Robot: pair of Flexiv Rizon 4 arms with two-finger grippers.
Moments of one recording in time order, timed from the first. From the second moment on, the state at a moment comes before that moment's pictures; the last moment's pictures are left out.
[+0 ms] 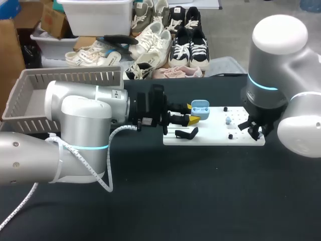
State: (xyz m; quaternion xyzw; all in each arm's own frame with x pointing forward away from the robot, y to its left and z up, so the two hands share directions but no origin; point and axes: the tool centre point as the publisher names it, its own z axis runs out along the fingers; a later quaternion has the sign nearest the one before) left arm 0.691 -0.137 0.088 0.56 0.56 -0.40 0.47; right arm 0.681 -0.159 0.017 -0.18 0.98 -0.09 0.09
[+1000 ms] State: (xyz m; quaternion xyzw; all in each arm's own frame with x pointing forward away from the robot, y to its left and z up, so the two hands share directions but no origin) left arm 0.691 -0.137 0.088 0.56 0.56 -0.40 0.47; right arm 0.675 -0.158 0.018 -0.14 0.98 -0.09 0.09
